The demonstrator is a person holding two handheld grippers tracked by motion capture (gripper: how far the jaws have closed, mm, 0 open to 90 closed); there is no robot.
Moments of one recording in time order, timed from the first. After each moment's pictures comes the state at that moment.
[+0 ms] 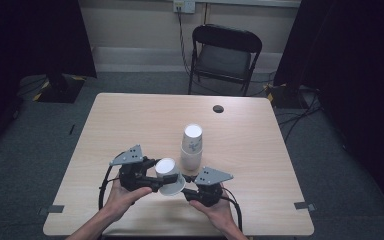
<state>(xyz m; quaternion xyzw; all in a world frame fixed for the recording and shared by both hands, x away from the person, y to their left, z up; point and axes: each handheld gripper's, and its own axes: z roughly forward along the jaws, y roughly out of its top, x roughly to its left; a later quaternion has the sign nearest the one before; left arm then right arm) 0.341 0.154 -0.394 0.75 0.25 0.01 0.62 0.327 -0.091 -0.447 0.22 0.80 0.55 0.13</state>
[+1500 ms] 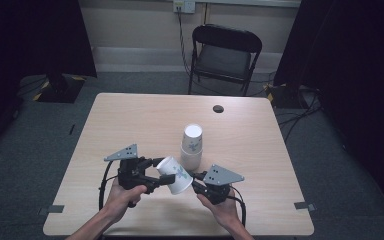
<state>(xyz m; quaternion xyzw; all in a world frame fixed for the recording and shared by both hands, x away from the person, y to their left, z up) 0.346 0.162 -0.402 0.71 0.27 -0.04 0.64 0.325 -0.107 -0.428 0.20 0.77 0.57 0.18</state>
